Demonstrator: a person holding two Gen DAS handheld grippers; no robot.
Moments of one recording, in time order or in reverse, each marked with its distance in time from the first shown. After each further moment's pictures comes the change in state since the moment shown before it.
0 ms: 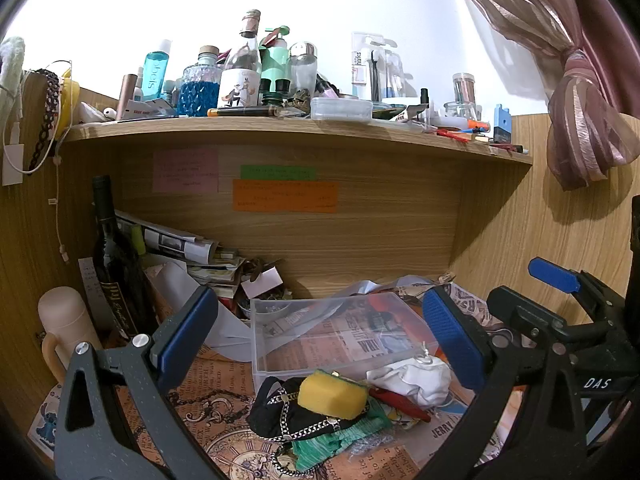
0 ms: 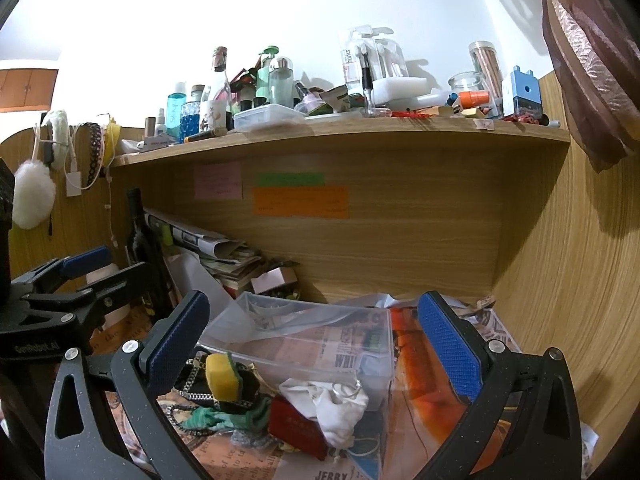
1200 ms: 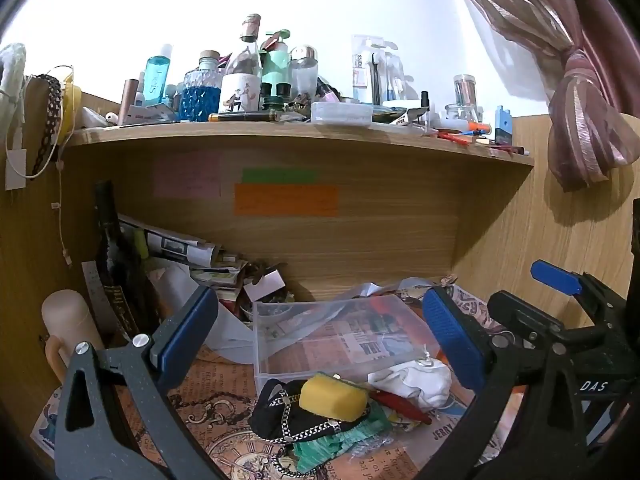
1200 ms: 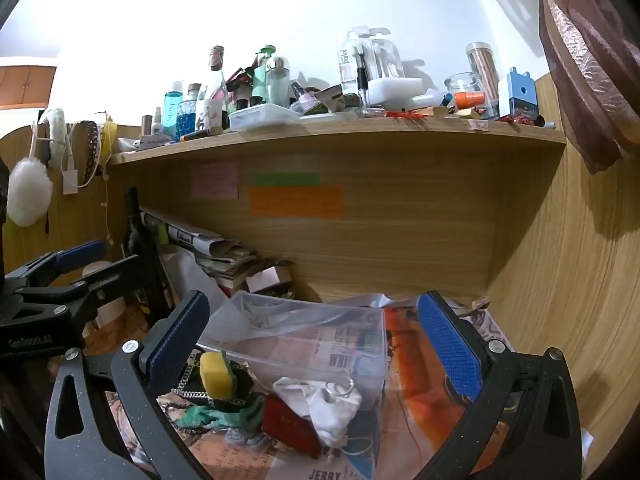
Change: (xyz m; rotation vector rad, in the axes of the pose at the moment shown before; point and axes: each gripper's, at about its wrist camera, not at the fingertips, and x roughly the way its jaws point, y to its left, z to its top) left arm -0.001 -0.001 0.001 -0.001 -0.004 0.009; right arm 0.002 -0.005 0.000 -0.010 0.008 -0.004
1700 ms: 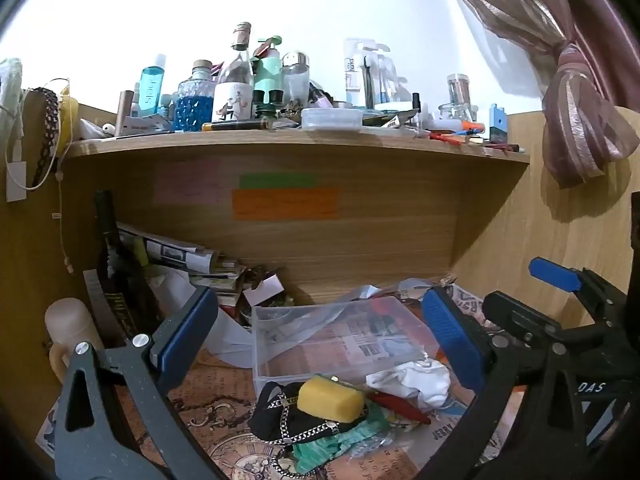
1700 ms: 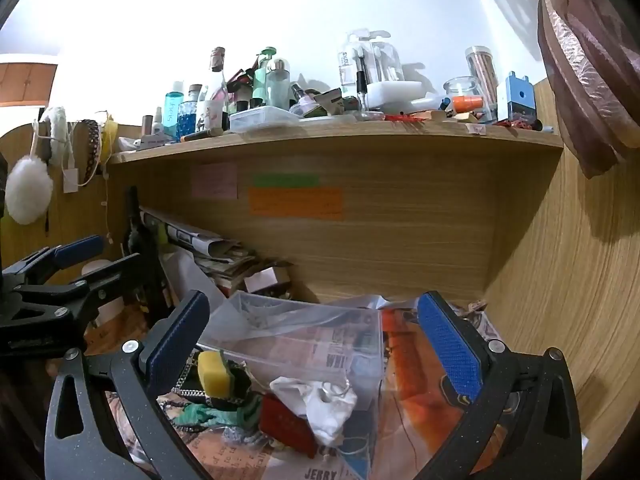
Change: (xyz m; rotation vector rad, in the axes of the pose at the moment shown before) left arm -0.002 -0.003 0.003 0.024 -0.004 0.015; right arm -0.004 -0.001 0.001 -0.005 -0.007 -0.003
